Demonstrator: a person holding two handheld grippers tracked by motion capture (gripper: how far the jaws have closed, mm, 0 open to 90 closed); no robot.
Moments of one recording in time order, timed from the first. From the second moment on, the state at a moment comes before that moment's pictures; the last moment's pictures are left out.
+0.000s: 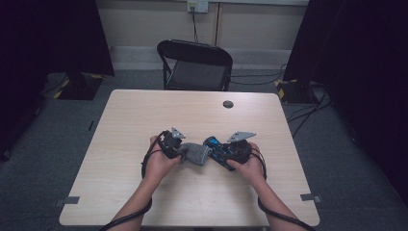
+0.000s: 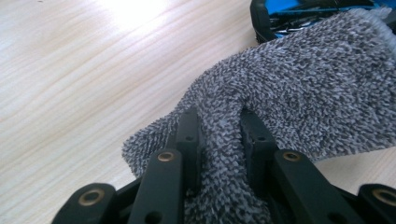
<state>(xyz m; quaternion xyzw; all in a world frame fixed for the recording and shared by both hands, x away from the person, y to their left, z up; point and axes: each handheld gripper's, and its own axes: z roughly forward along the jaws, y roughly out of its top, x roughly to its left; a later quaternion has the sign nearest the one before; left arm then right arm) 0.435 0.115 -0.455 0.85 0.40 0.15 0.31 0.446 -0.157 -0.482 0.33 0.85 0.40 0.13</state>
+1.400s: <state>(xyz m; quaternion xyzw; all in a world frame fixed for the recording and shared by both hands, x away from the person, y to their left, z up) 0.400 0.146 -0.452 0.84 0.39 0.12 0.35 0.445 -0.158 -0.482 0.33 0.85 0.40 0.13</state>
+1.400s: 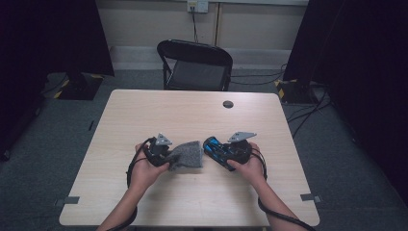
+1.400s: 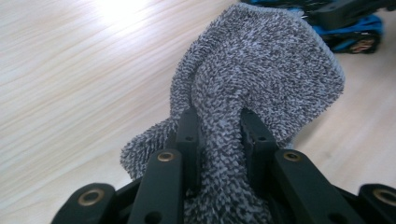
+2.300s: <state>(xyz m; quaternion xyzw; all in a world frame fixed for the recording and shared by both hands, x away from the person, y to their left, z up) 0.366 0.080 -0.451 0.88 0.29 0.07 0.36 0.446 -0.158 -0.481 0.33 0.85 0.39 0.13</state>
